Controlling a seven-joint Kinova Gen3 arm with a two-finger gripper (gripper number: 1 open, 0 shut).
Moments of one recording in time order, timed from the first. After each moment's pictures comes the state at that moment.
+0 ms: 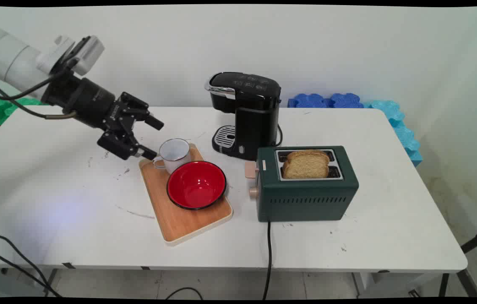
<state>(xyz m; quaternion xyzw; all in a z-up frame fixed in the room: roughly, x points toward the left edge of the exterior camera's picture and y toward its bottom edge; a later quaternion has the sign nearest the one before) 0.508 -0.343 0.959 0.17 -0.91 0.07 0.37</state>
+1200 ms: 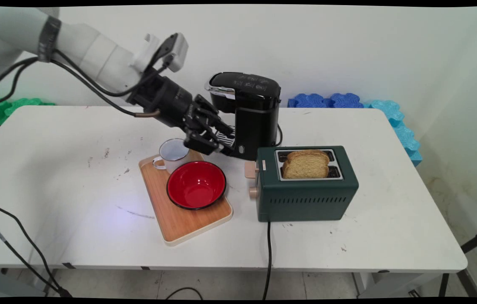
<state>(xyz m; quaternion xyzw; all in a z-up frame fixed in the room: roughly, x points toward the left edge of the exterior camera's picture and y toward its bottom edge) 0.378 -0.394 0.955 0.17 -0.90 0.06 0.39</state>
